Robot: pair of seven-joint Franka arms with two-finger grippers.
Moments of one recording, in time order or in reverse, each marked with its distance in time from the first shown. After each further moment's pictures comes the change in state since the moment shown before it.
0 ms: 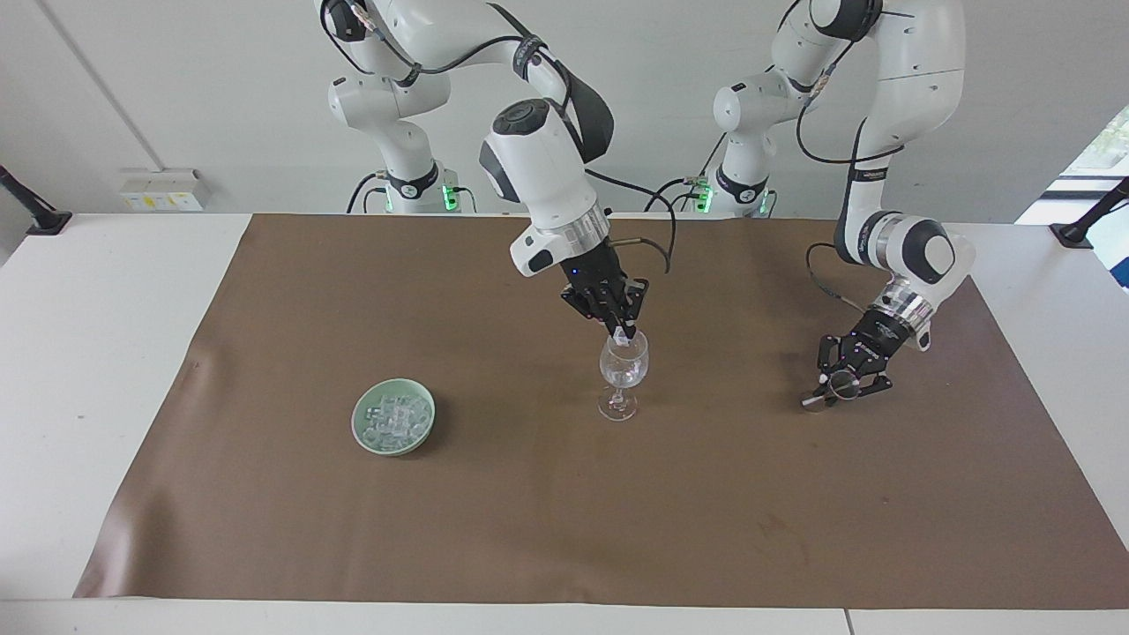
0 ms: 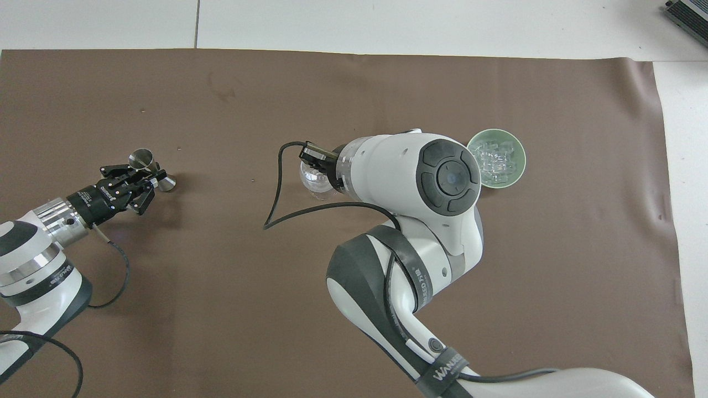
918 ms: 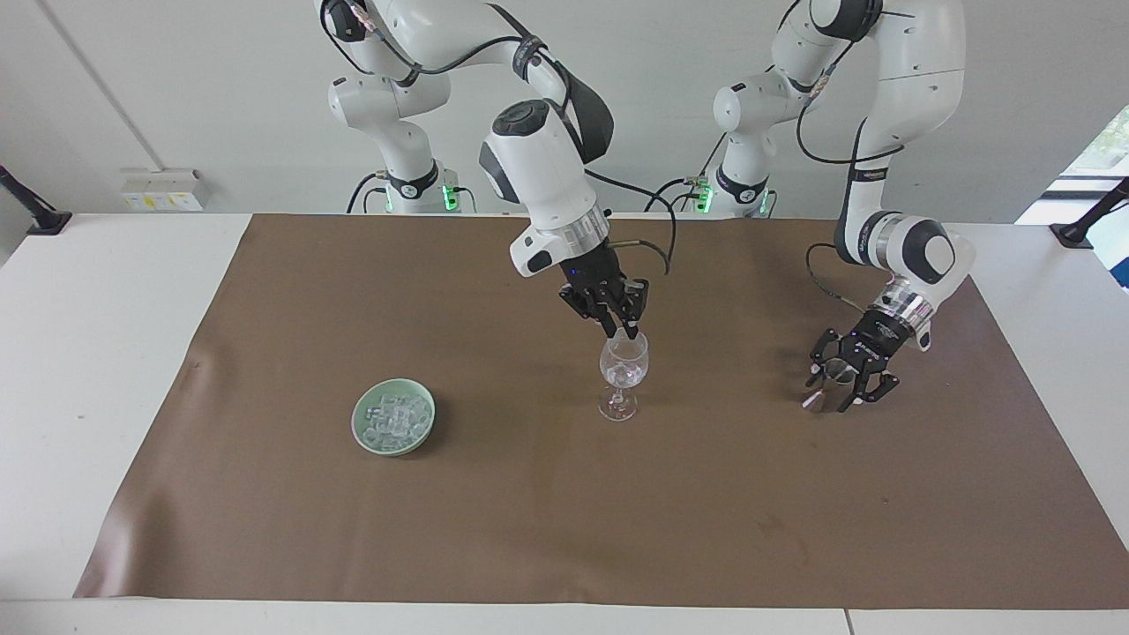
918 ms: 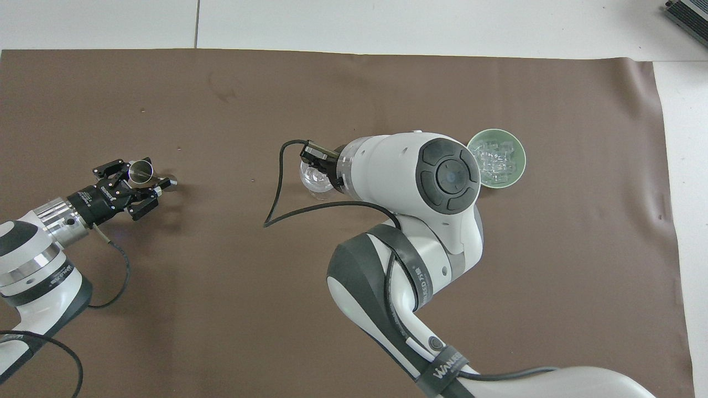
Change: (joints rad) left arm 0.000 0.000 0.001 0.000 0.002 0.000 0.012; right arm -0.002 0.001 -0.002 0.001 0.000 -0.023 0.020
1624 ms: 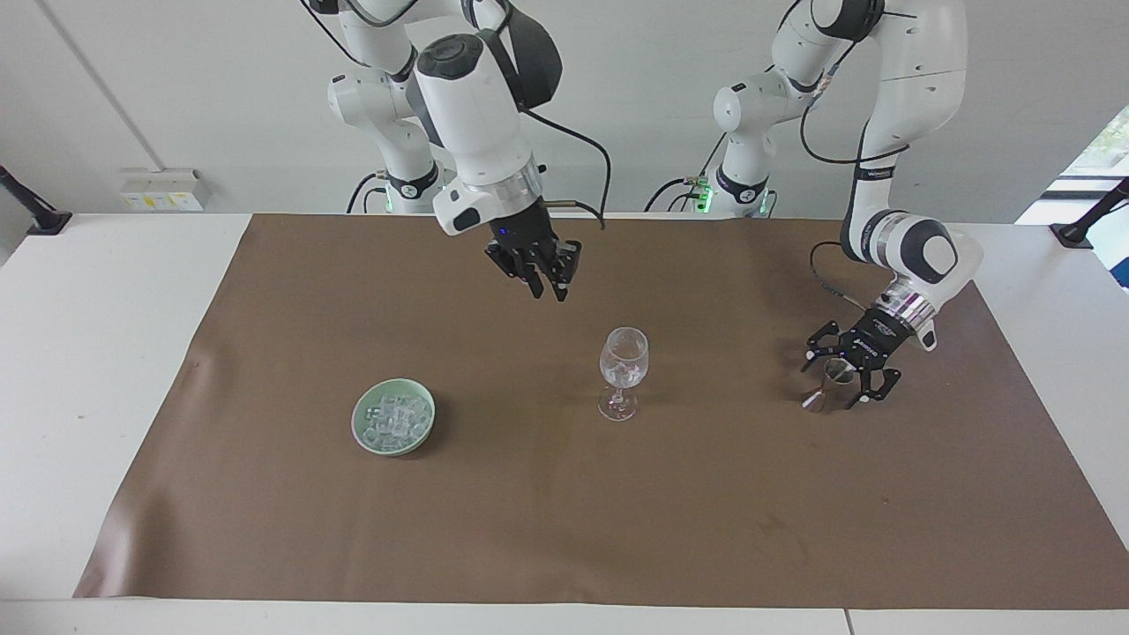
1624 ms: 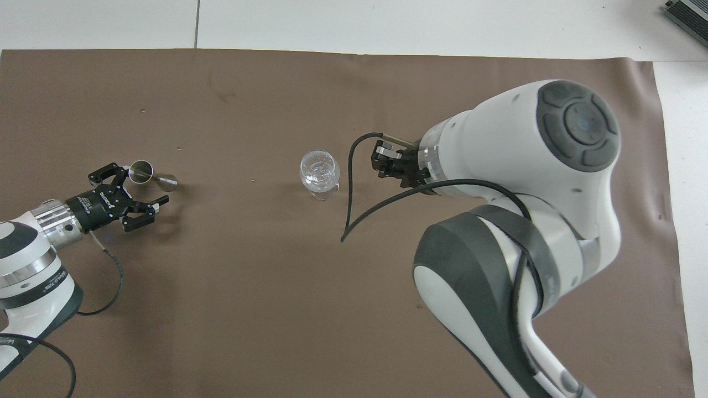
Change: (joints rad) left arm 0.017 -0.003 0.010 -0.006 0.160 0.001 0.055; right arm -0.161 -0.183 -0.014 0.039 -0.017 -0.447 -0.186
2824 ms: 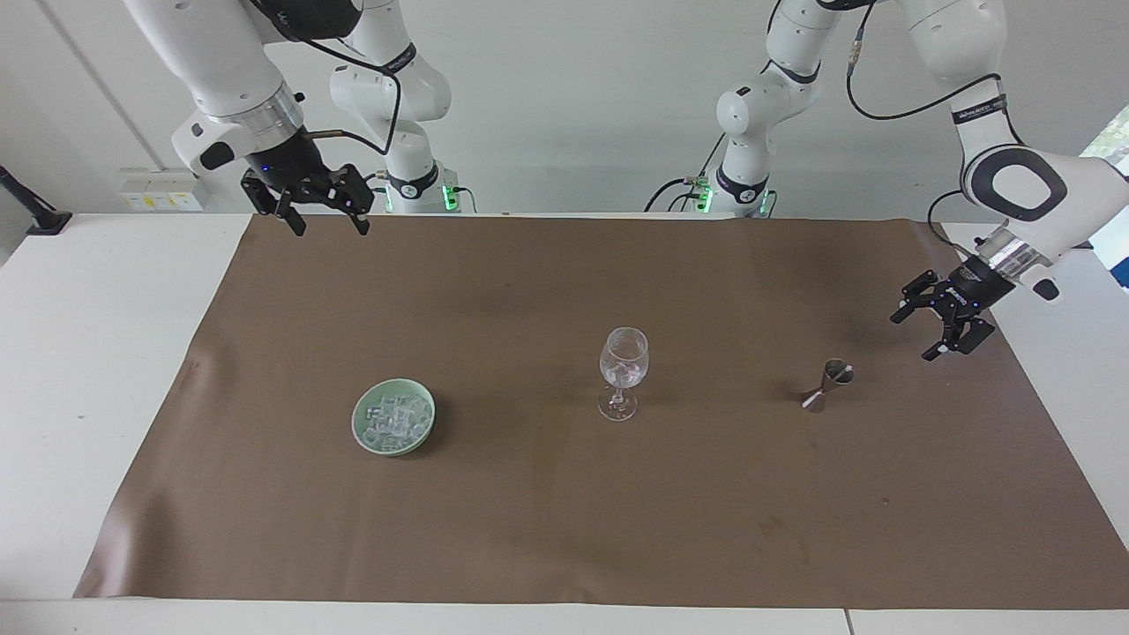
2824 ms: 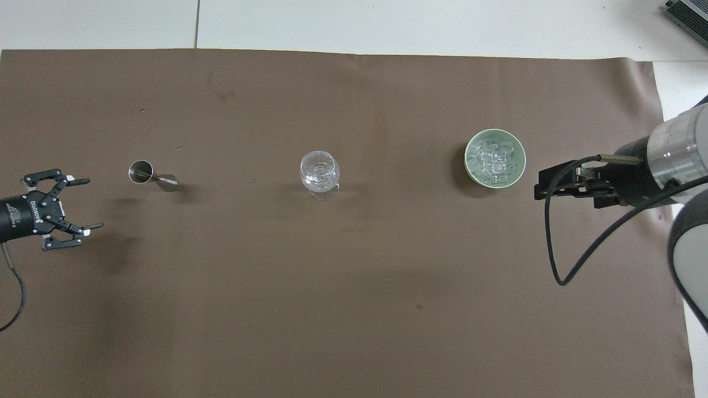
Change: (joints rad) left arm 0.148 -0.172 0.011 0.181 0.853 -0.158 0.081; right arm -0.395 -0.172 -0.044 0.000 -0.086 -0.387 -0.670
